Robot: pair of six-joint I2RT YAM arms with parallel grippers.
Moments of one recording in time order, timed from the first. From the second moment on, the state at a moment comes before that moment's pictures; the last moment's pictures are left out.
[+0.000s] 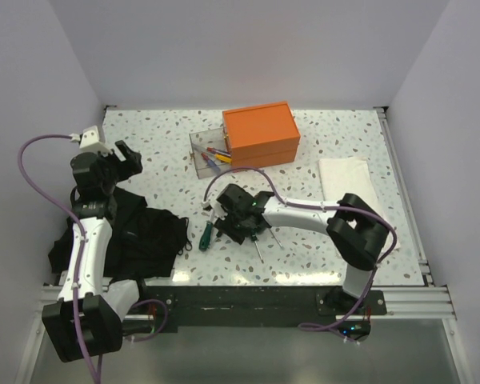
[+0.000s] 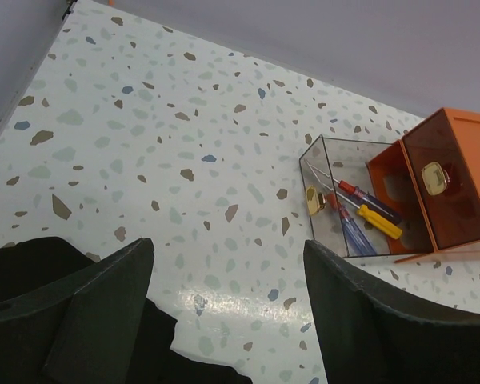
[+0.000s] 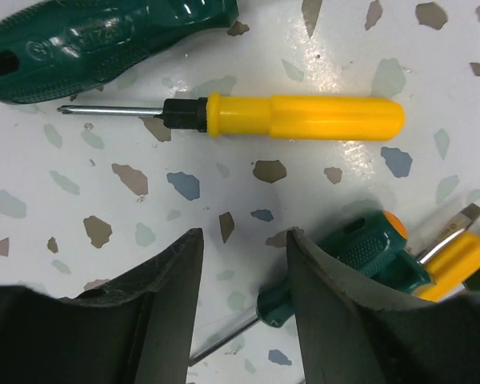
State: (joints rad) left arm 0.21 0.99 0.76 -0.05 0.16 -0.29; right arm 0.99 1.82 1.19 -0.47 -0.02 -0.06
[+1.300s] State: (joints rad) left arm 0.29 0.98 0.72 -0.02 0.20 -0.33; right arm 0.96 1.93 1.29 -0.59 -0.28 -0.99
